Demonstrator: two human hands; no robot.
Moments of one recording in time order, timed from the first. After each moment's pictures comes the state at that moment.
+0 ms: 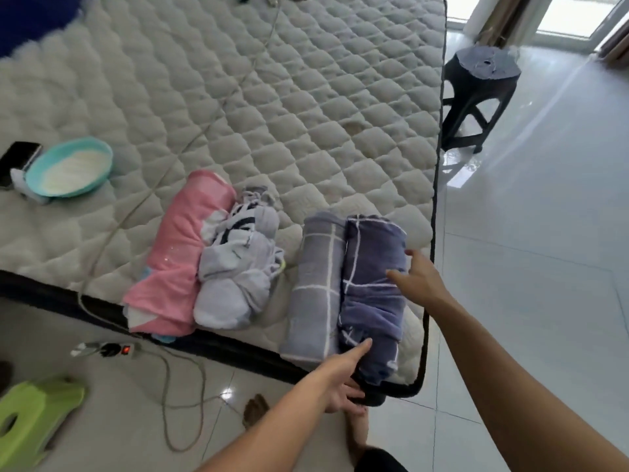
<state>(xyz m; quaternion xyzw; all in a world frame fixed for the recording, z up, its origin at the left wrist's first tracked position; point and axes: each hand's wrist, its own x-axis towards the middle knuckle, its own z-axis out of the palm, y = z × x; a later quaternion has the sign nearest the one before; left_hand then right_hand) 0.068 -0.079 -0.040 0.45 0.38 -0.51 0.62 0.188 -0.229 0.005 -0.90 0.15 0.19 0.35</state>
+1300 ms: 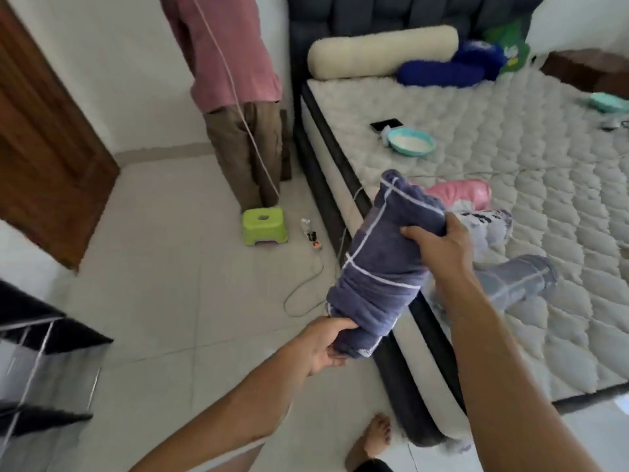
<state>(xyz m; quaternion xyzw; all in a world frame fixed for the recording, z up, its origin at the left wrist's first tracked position) -0.273 -0.083 0.047 0.38 0.53 0.01 0.76 -0.086 -0.100 0.148 -0.78 -0.28 0.19 0.53</state>
